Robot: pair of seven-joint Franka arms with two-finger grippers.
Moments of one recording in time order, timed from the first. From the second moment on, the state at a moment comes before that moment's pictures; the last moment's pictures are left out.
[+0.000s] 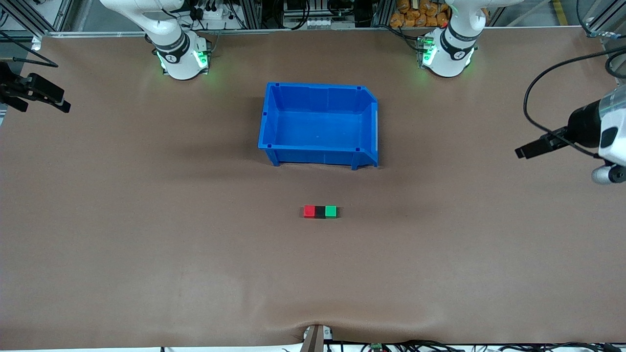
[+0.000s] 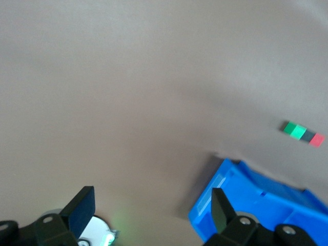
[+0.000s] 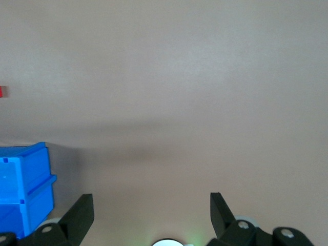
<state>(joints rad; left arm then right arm) 0.02 0.19 -0.10 -1.35 -0.06 1.40 -0.42 0.00 -0.10 -0.06 -1.62 0.02 1.46 -0.01</state>
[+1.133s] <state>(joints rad) -0.13 0.00 -0.07 -1.60 0.05 1.54 -0.21 0.00 -0.10 -0.06 -1.62 0.01 1.45 -0.01</state>
